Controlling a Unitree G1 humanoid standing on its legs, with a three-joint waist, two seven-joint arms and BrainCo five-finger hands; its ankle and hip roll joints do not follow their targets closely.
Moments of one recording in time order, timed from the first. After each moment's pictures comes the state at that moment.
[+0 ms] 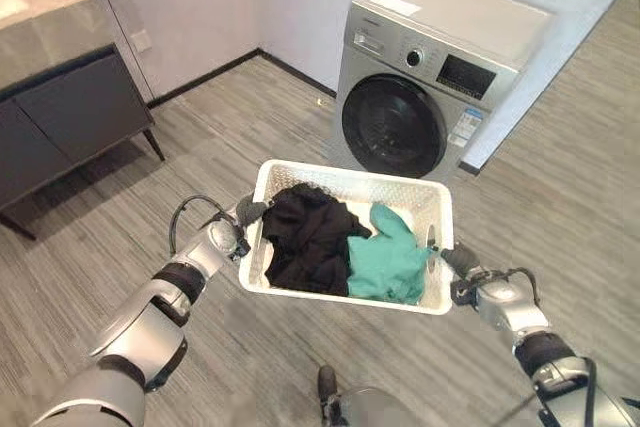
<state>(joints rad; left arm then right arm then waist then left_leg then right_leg) -0.78 0.51 -0.69 0.96 -0.02 0.00 0.03 -0.36 -0.52 0.34 0.67 0.46 0.10 0.02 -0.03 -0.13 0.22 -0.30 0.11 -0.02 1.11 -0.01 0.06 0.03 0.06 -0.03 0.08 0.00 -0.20</state>
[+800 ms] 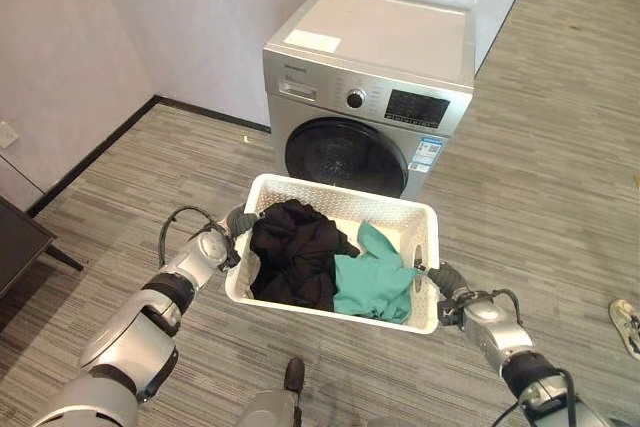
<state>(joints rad) -0.74 0.51 -0.69 0.96 -0.02 -0.02 0.02 -0.28 -0.46 0.33 0.68 0.45 0.07 0.01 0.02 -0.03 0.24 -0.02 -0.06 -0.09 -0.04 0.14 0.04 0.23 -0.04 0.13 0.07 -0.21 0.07</state>
